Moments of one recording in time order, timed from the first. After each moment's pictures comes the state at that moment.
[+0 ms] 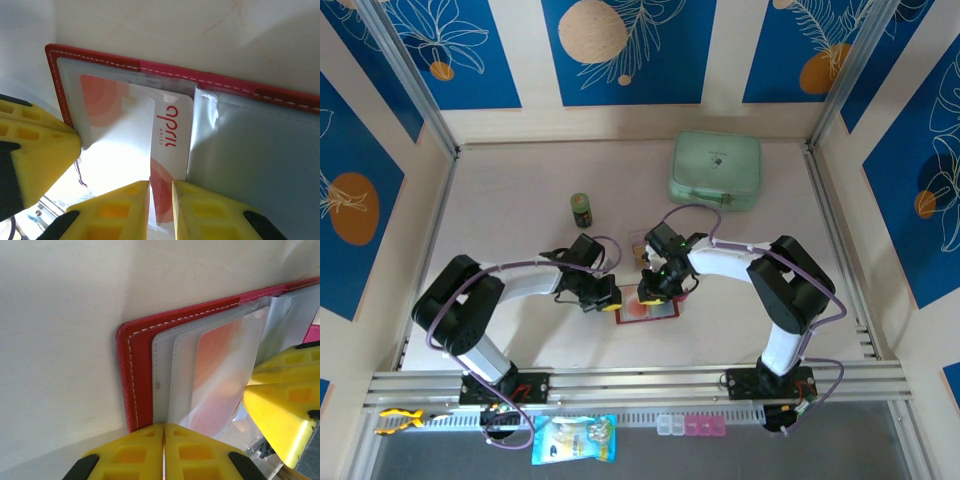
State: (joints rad) left arm -0.64 1.61 0.74 -0.31 0.55 -0.84; right arm 0.72 1.75 0.98 -0.55 -0.47 0.61
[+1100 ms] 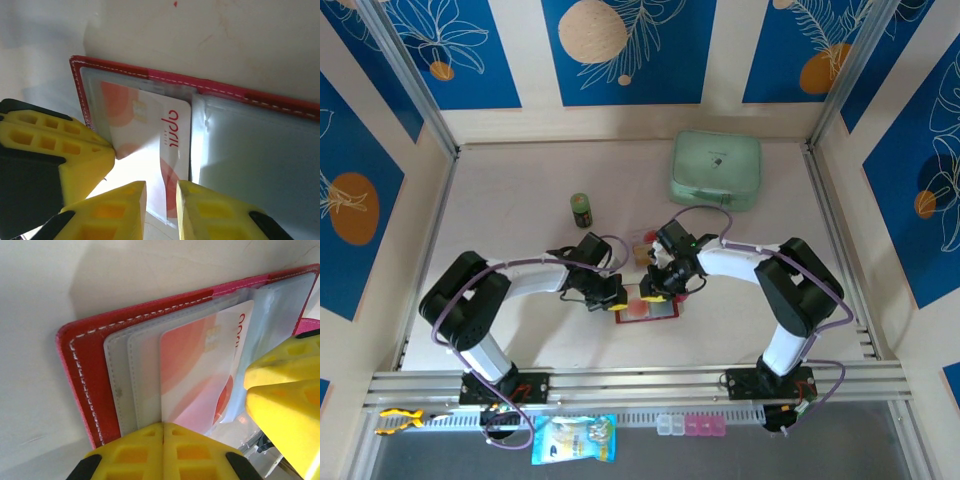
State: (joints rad) left arm -0.68 1.66 0.79 -0.31 0.57 -0.83; right arm 0.67 1.71 0.92 -0.46 -0.56 0.66
